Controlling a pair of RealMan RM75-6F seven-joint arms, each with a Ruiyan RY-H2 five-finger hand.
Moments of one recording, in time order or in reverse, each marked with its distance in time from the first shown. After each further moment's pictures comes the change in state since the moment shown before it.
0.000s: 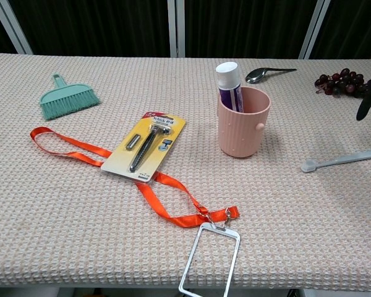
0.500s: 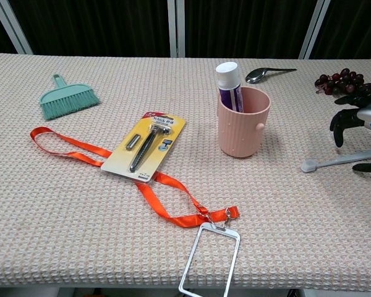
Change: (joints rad) left arm 0.004 -0.005 0.000 0.017 -0.010 -0.001 -0.019; right arm 0.028 -0.165 0.007 0.168 -0.021 -0.044 -0.106
